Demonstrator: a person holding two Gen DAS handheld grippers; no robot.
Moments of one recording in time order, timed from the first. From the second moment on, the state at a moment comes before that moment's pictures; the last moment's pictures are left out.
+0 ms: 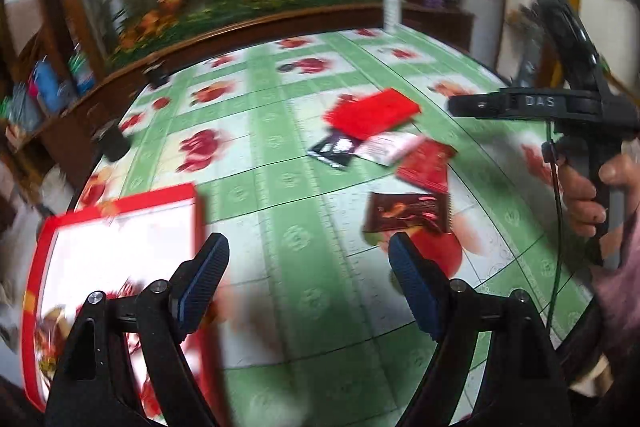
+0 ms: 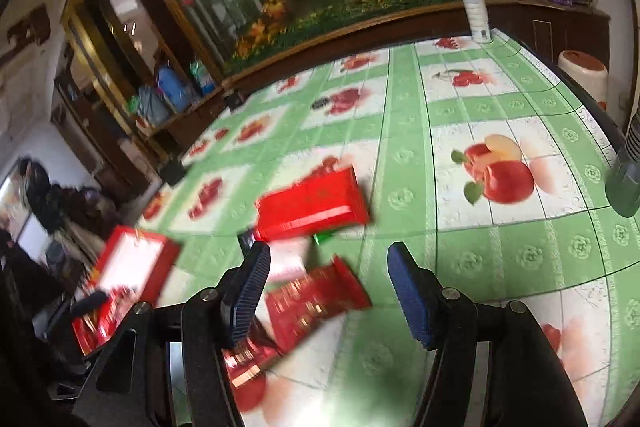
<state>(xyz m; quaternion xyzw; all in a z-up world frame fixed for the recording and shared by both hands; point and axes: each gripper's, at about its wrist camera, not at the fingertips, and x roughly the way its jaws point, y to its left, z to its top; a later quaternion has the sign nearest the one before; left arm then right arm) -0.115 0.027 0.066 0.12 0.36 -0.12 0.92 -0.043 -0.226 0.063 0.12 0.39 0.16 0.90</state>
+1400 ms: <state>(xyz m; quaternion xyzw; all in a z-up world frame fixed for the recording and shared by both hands) -0.101 0.019 0.054 0.10 0.39 -0.14 0.90 -0.010 -0.207 0.028 0.06 0.48 0.04 0.87</state>
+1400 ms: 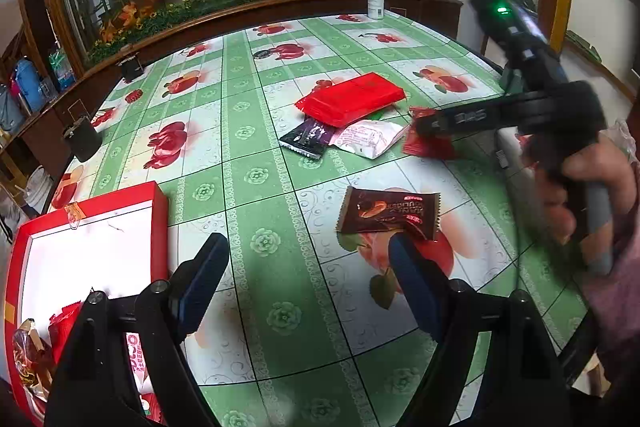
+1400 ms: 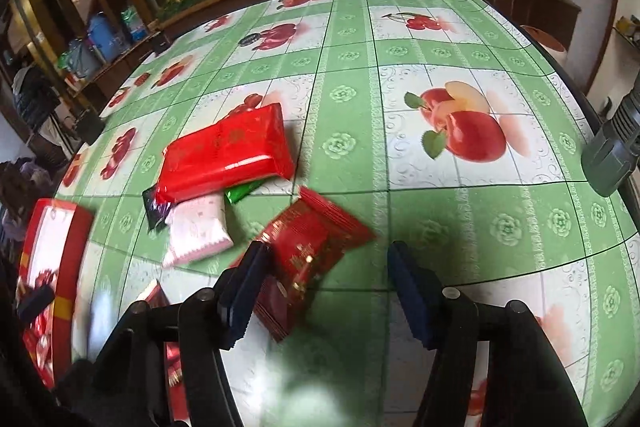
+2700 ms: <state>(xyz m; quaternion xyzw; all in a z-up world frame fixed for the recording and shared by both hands) -0.066 0.004 0.017 0.05 0.51 -0.09 0.86 -0.005 -0.228 0.028 0.05 0.47 0.01 0.88</state>
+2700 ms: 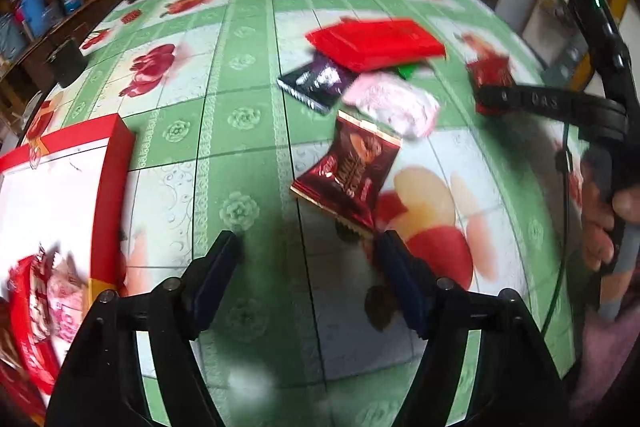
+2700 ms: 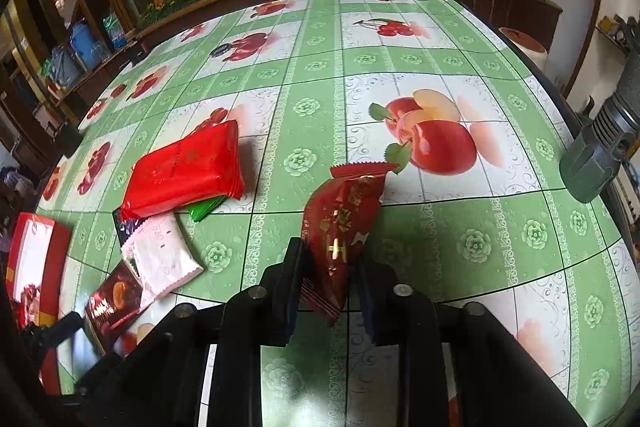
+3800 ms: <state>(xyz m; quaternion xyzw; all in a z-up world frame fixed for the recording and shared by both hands) -0.077 0.013 0.038 0.05 0.45 -0.17 0.87 -0.022 -0.223 0.026 0.09 0.47 0.08 0.87</state>
